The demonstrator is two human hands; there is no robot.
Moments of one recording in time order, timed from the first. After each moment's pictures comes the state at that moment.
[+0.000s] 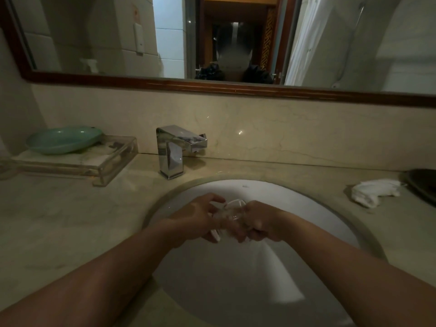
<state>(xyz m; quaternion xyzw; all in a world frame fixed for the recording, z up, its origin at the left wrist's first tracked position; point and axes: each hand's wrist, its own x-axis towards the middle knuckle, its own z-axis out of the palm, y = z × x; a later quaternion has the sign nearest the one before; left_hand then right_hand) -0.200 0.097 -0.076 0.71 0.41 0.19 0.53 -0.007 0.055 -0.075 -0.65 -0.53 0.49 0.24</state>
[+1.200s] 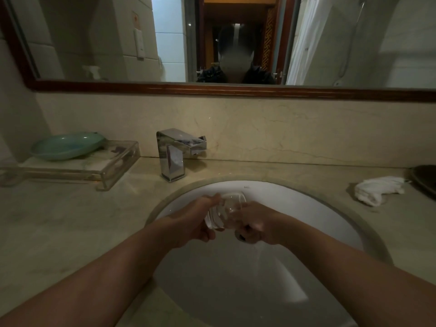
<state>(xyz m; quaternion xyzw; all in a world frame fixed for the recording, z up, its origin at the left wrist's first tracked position) -0.199 0.105 -0.071 0.60 0.45 0.18 0.64 -0.012 0.069 -0.092 -0.62 -0.43 0.57 0.32</state>
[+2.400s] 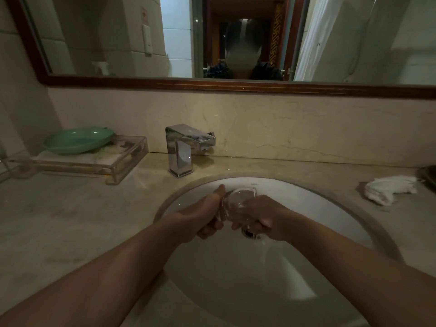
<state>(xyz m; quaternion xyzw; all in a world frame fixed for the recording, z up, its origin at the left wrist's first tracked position) -0.195 0.104 -0.073 0.60 0.52 0.15 0.59 -0.016 0.064 -0.085 -0.62 -0.44 0.53 0.37</state>
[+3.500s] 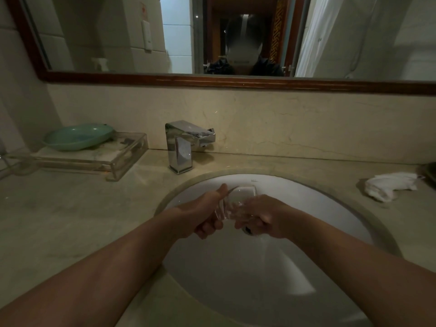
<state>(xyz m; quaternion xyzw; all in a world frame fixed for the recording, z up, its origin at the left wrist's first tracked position) -0.201 0.104 -0.071 0.61 0.49 0.11 0.62 -0.018 0.060 -0.082 -0.62 -0.39 0.58 0.36</state>
